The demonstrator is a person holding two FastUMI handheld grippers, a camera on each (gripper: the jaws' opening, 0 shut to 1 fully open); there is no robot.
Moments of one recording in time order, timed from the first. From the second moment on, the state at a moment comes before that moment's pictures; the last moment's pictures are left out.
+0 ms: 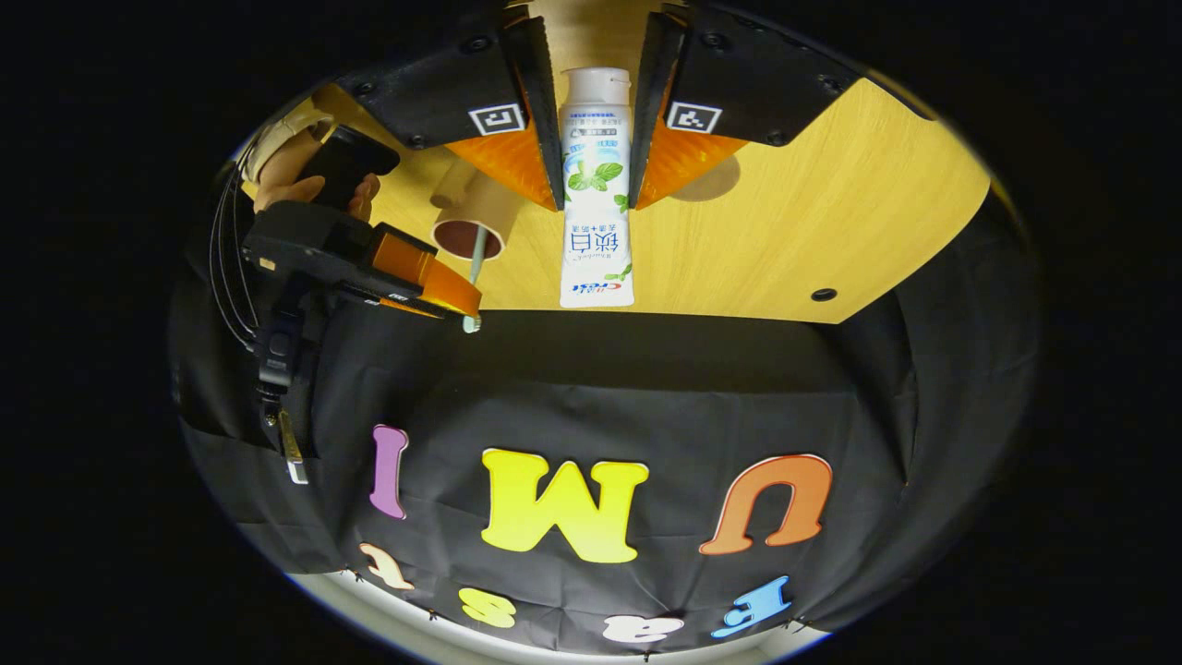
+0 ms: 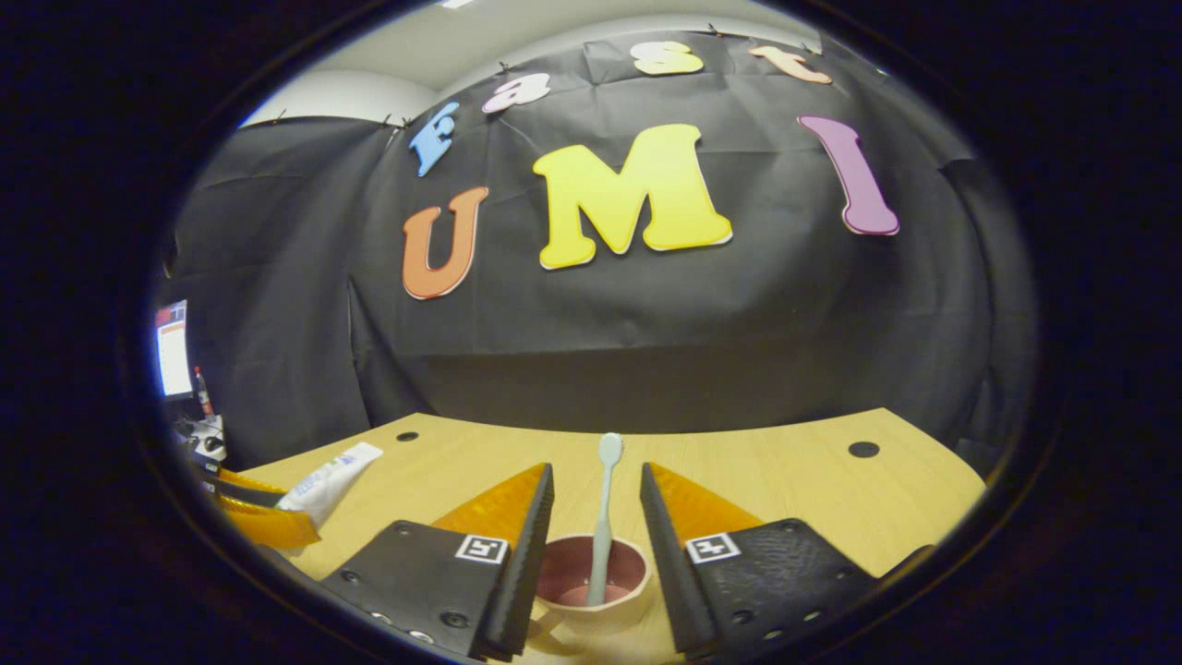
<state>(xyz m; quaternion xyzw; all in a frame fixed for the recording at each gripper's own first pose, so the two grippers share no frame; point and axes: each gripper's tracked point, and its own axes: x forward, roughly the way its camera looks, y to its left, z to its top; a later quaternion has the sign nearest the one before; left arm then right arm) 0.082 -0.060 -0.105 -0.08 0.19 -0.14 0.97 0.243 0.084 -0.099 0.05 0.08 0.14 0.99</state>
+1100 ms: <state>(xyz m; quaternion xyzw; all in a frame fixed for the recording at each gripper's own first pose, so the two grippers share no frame) 0.179 -0.174 -0.057 -0.09 0.09 -0.20 0.97 0.160 -0.006 -0.129 0.07 0.05 0.10 0.99</state>
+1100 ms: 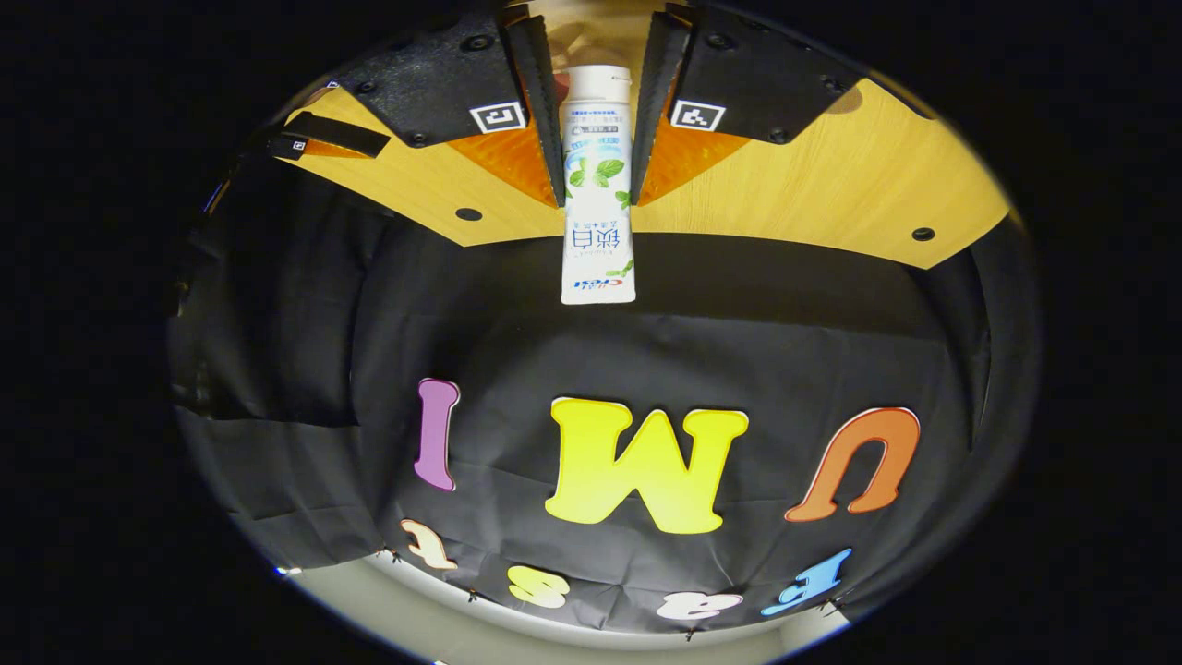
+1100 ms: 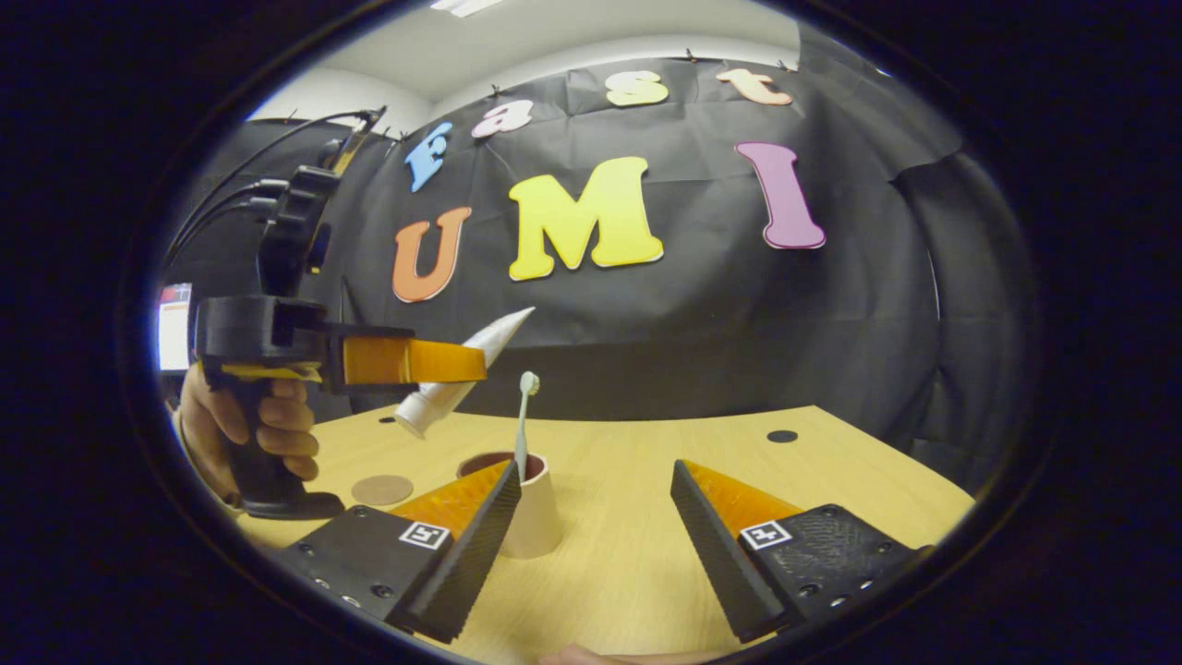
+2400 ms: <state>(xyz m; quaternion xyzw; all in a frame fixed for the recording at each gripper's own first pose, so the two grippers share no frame) 0.141 -0.148 -0.064 -0.07 0.10 -0.22 0.97 0.162 -0.003 -0.127 0.06 0.06 0.07 0.99</state>
